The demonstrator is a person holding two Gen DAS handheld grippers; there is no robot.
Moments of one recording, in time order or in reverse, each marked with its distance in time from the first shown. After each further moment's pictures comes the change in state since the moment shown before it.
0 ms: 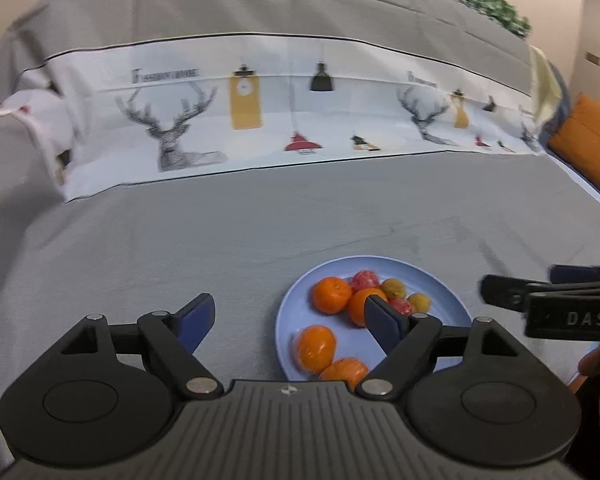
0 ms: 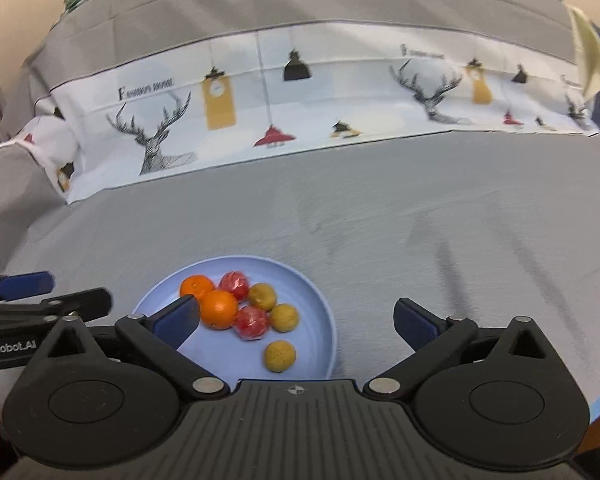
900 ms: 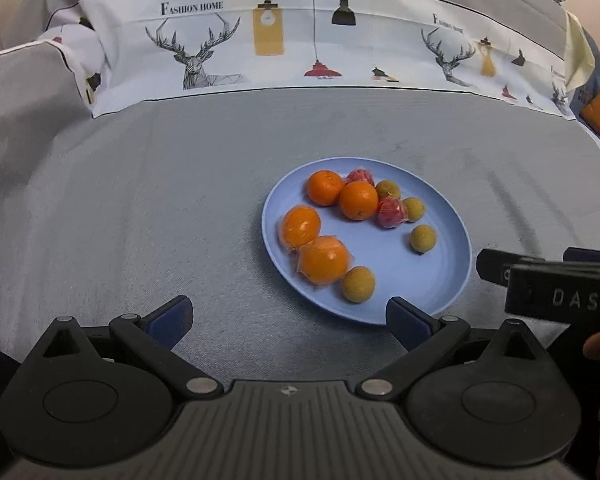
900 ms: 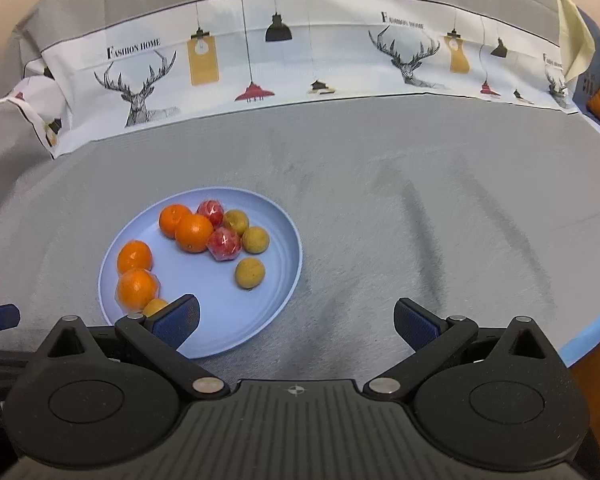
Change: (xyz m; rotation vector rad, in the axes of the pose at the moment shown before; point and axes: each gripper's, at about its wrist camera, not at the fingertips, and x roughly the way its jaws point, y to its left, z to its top) left arm -0.018 -0.035 -0.052 -0.046 0.174 0.097; right arm -0.015 -0.005 -0.036 -0.040 0.119 -0.036
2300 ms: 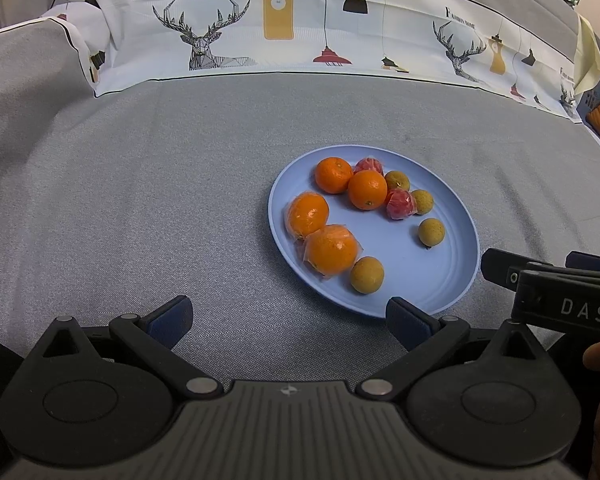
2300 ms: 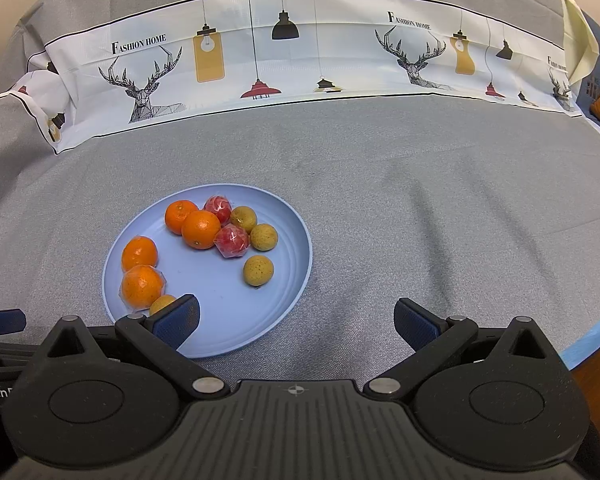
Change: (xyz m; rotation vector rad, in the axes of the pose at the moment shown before) left arm 0.008 0.005 0.001 -0.038 0.042 -0.005; right arm 0.001 0.002 -0.001 -0.002 -0.002 0.005
